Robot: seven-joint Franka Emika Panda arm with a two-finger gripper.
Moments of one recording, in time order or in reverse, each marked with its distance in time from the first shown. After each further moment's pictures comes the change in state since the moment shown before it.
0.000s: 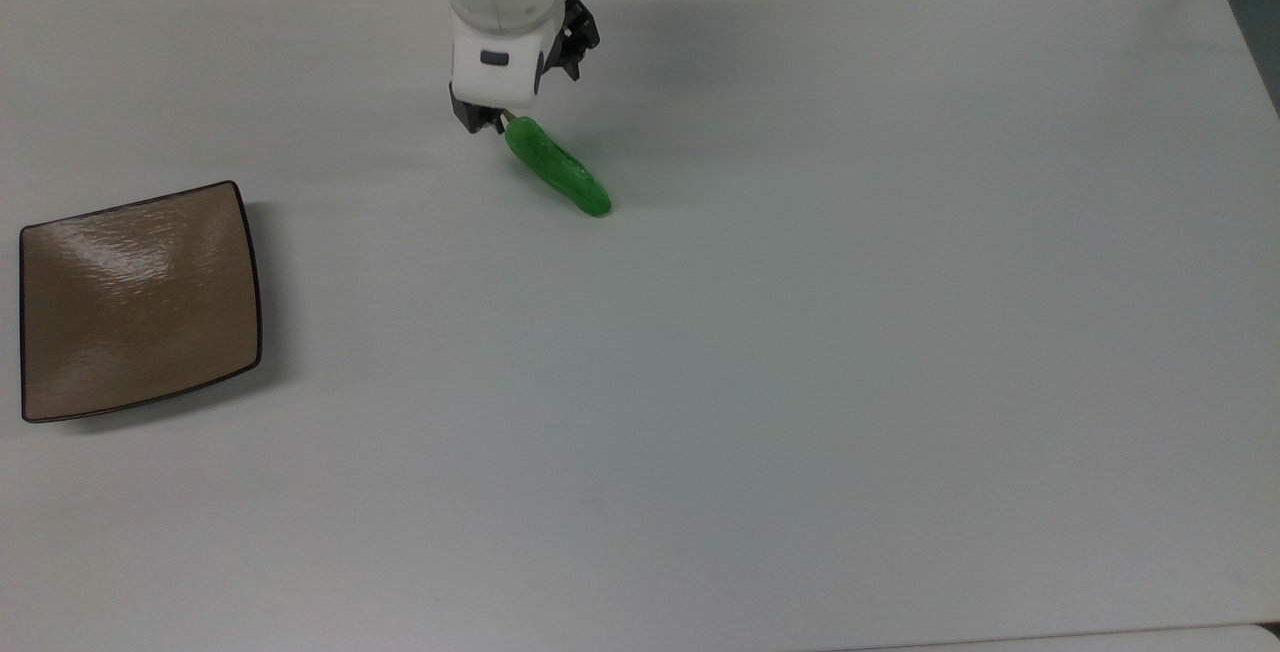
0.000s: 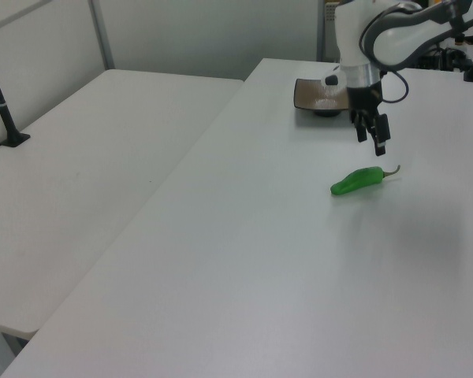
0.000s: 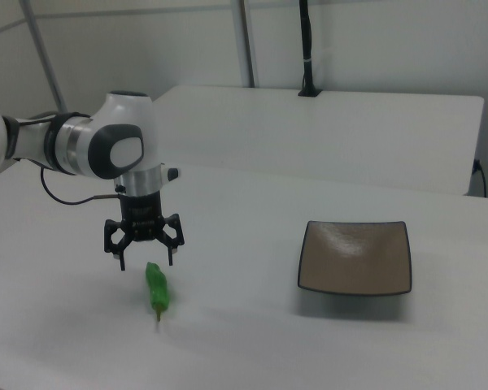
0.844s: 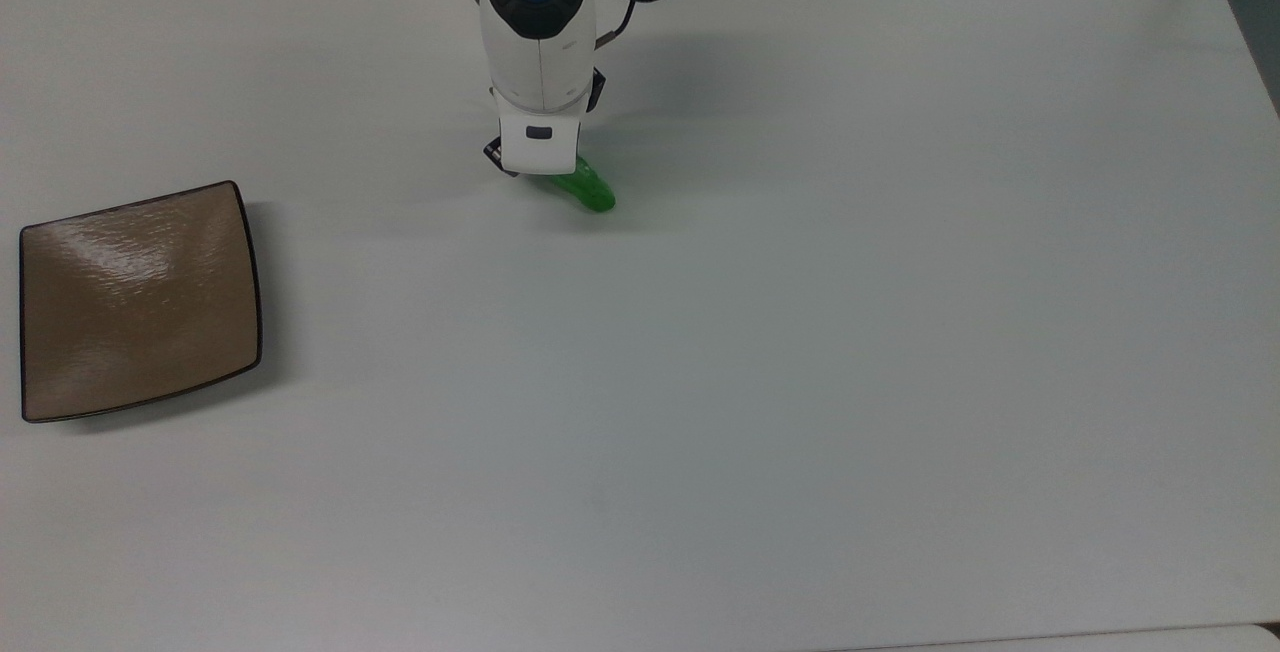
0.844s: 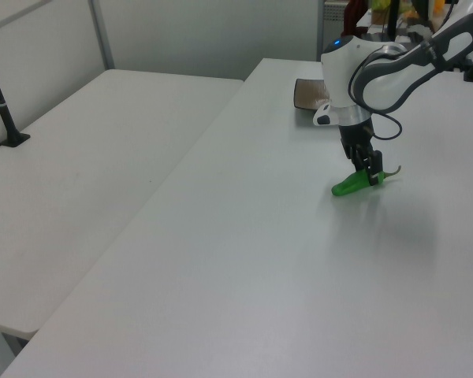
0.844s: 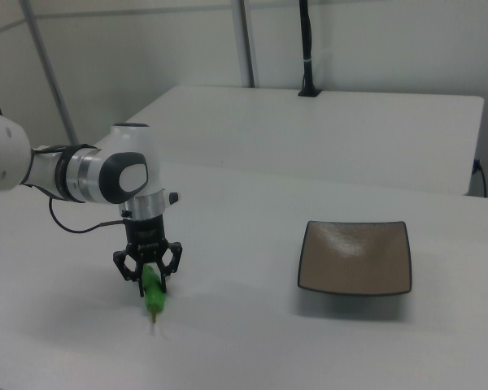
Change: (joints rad) arm 0.036 0.123 0.004 -0.017 -0.067 0.094 -0.020
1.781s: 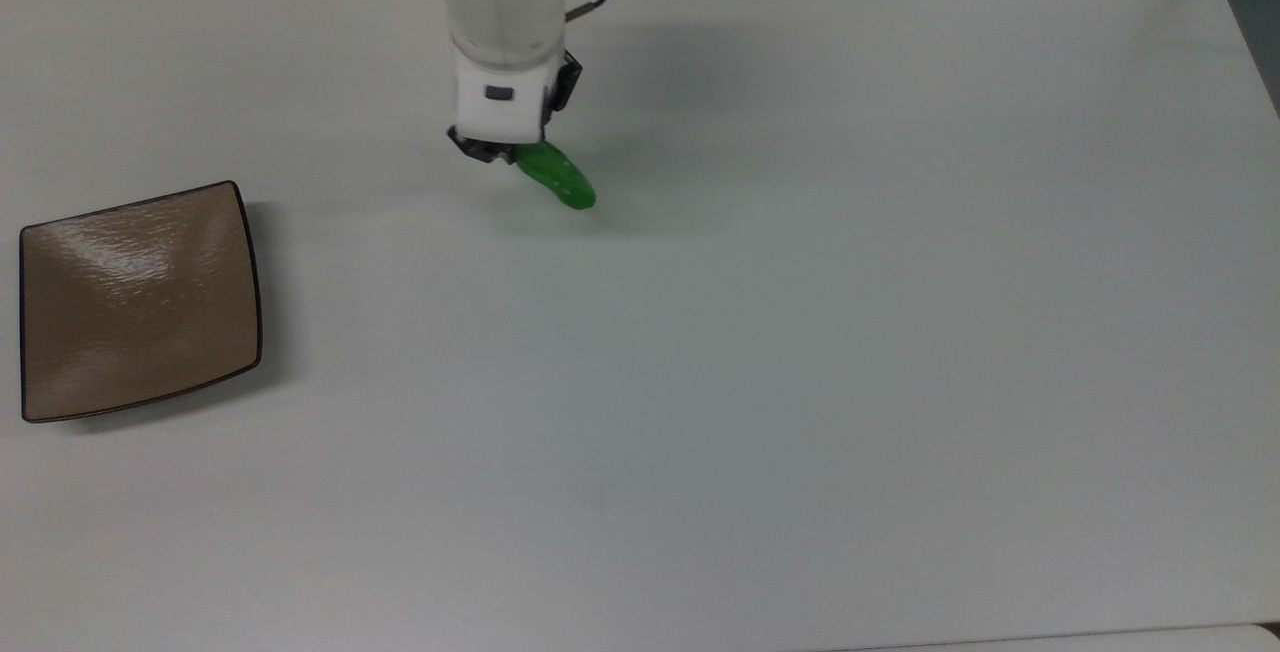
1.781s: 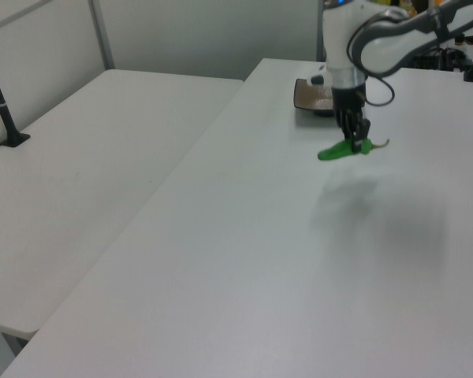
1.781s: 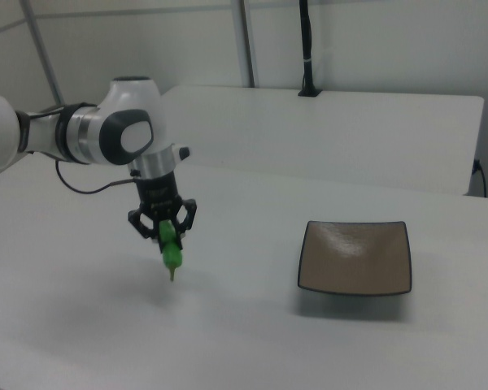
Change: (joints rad) arm -0.029 -0.056 -0.019 0.125 -0.001 -0.037 0.003
